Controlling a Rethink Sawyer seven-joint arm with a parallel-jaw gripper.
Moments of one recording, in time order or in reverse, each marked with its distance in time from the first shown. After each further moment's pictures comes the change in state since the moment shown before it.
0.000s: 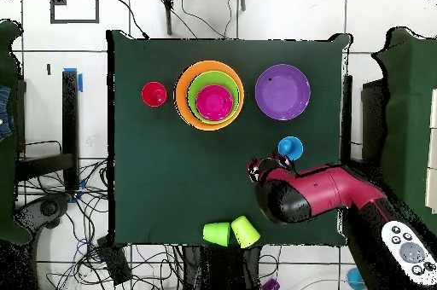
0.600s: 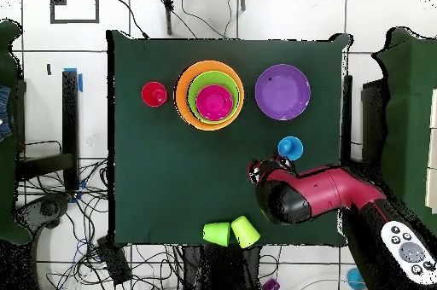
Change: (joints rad) arm 0.000 0.010 -0.007 -0.002 -0.013 0.000 0.000
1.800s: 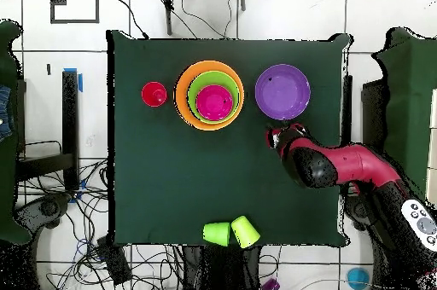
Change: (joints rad) arm -0.183 0.329 0.165 -0.272 -0.025 0.014 -0.208
